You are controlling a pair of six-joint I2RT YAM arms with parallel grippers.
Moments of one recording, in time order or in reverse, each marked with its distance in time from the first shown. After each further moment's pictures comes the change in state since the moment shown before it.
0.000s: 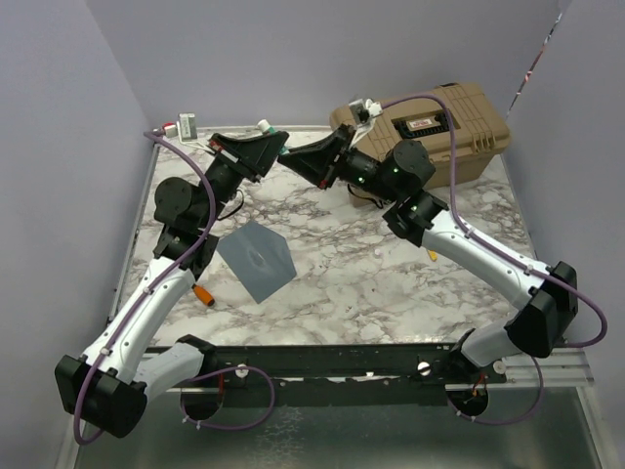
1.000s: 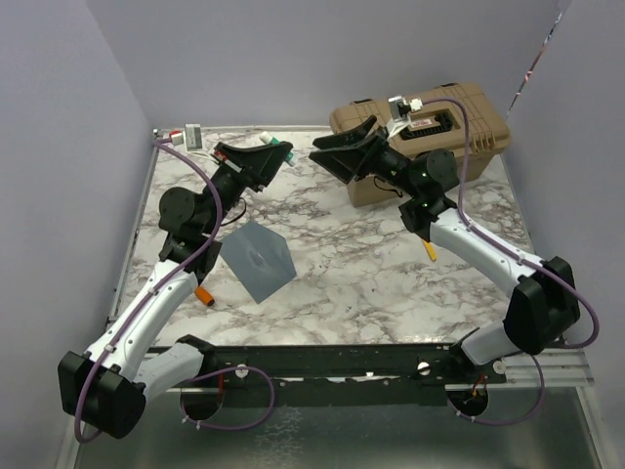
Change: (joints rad) left arm -0.006 -0.010 -0.097 0.133 0.055 -0.005; right arm -0.239 0.029 -0.216 0.542 -0.309 0.627
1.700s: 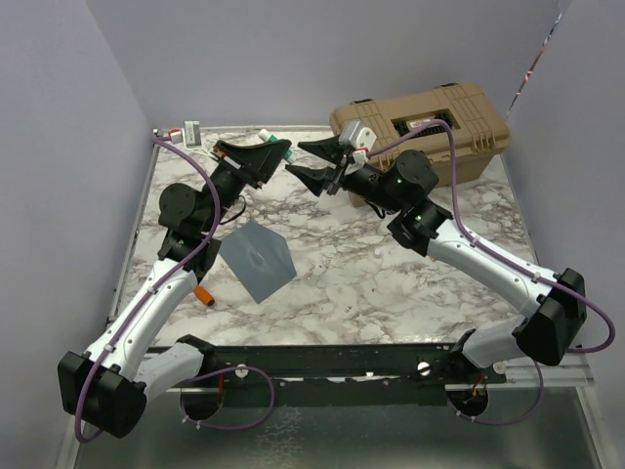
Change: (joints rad) left arm 0.000 0.008 0.028 -0.054 -0.026 -0.020; right arm 0.227 -0.090 0.107 -0.481 0.243 -1.145
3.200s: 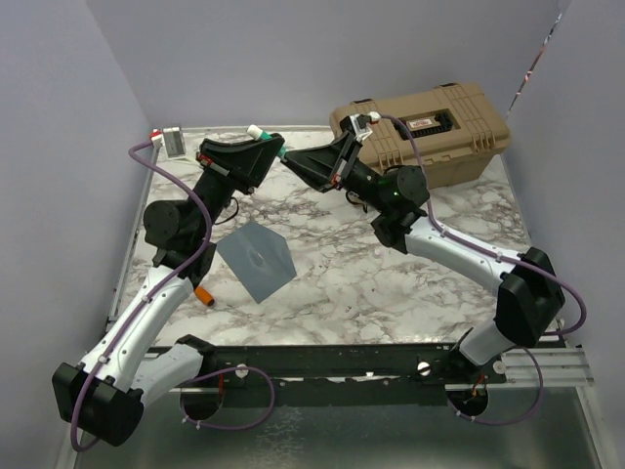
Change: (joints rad) left arm -0.001 -0.050 -0.001 0.167 0.032 0.027; right arm -0.029 0.137 -0.063 0.509 -0.040 1.735
